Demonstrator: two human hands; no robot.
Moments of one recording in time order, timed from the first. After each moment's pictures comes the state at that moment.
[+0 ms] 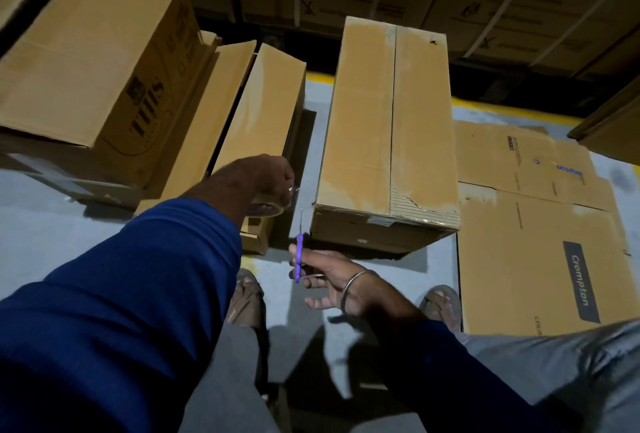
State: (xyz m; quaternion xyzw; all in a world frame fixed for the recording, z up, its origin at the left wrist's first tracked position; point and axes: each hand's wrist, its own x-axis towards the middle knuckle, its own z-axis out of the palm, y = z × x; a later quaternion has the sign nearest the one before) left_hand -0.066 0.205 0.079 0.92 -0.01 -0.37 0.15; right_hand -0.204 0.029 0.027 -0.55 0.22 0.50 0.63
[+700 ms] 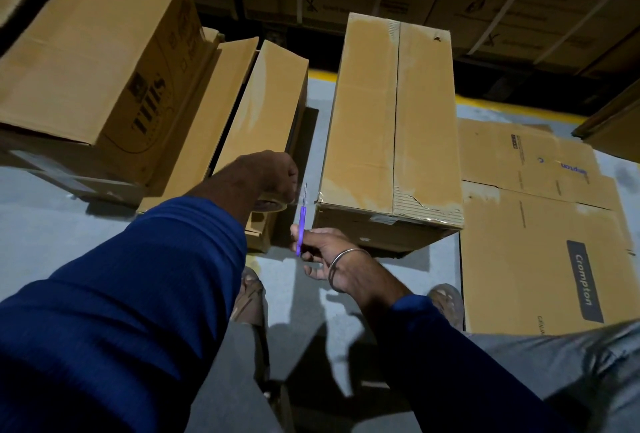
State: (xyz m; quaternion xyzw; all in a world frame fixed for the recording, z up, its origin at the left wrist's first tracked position) left_hand -0.069 0.202 0.083 0.92 0.00 -0.36 0.17; right_hand -0.175 0.049 0.016 -0.56 0.25 0.42 0.67
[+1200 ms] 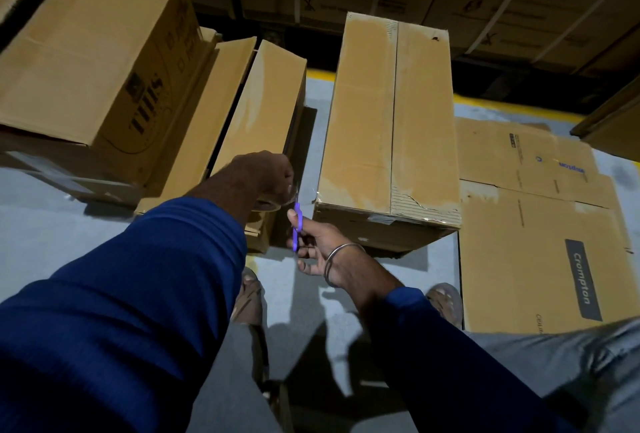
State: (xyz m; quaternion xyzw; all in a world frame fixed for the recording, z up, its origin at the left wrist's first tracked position) left_hand -0.071 0.204 0.083 0.93 0.00 -0.35 0.13; right_hand -0.168 0.057 0.023 -0.56 0.27 0.42 0.66
